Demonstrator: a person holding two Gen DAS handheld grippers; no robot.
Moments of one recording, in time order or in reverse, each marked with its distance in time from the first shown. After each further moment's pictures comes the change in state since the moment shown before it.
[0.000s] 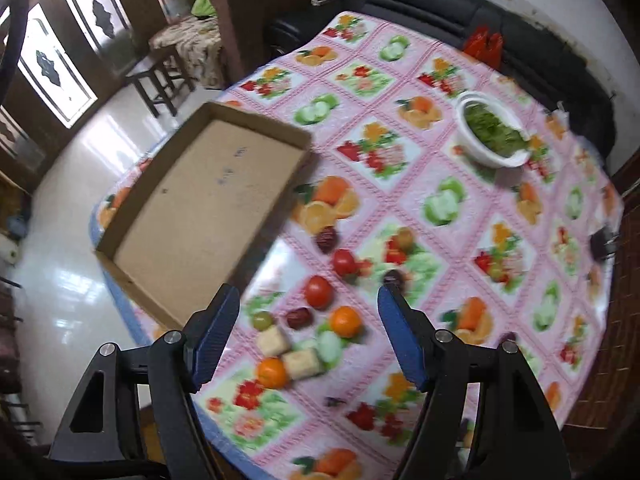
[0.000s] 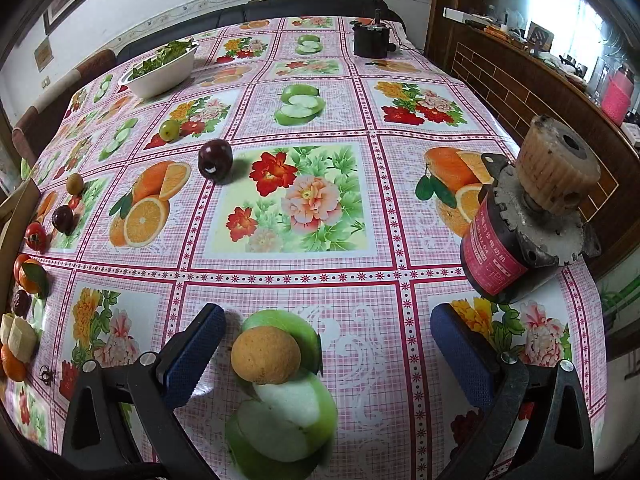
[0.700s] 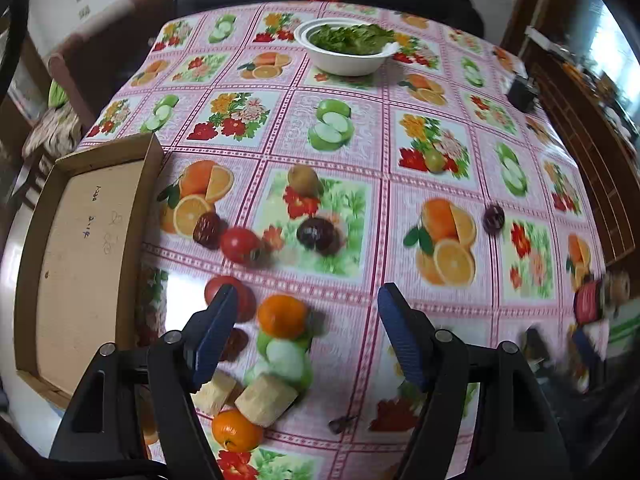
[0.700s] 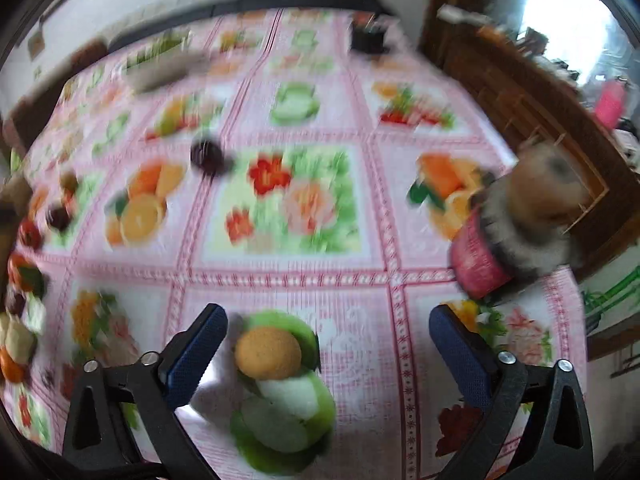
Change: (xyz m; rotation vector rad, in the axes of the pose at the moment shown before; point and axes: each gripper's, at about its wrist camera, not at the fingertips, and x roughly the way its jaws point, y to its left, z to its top) left arm 0.076 -0.018 -0.069 0.532 -0.095 -0.286; right arm -0.016 0.006 0.005 0.032 -0.022 -0.032
